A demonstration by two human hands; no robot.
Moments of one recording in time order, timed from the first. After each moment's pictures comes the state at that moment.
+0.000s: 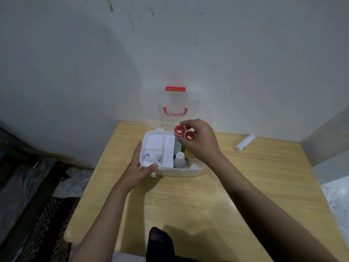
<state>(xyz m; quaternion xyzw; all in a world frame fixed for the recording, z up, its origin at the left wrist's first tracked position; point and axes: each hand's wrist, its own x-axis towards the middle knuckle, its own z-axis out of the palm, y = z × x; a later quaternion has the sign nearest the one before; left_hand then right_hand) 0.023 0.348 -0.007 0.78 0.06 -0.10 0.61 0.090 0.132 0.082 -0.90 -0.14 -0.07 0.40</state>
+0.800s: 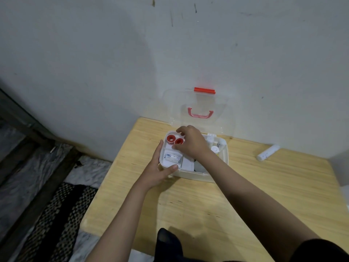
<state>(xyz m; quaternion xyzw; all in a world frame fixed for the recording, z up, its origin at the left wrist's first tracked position) 0.022 0.353 -0.014 0.76 0.07 -0.09 0.64 0.130 0.215 0.035 -0.93 -0.19 0.07 0.30</state>
